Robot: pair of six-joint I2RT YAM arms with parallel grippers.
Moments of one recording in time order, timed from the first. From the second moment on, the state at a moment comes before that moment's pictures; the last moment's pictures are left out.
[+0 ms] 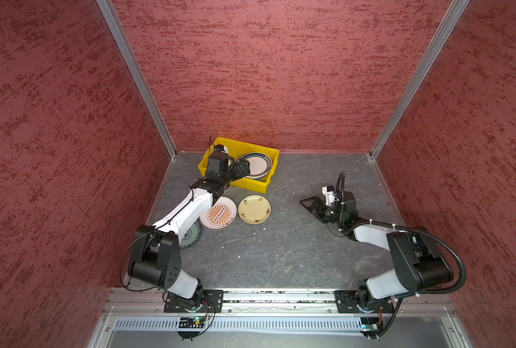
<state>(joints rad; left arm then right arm) -0.29 1.47 1.12 -0.12 0.03 -0.57 0.21 1.49 0.53 0.45 -0.61 0.86</state>
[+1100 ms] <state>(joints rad) -0.34 1.02 0.45 -0.10 0.04 -0.86 0.21 1.38 0.48 0.46 -0.58 0.89</state>
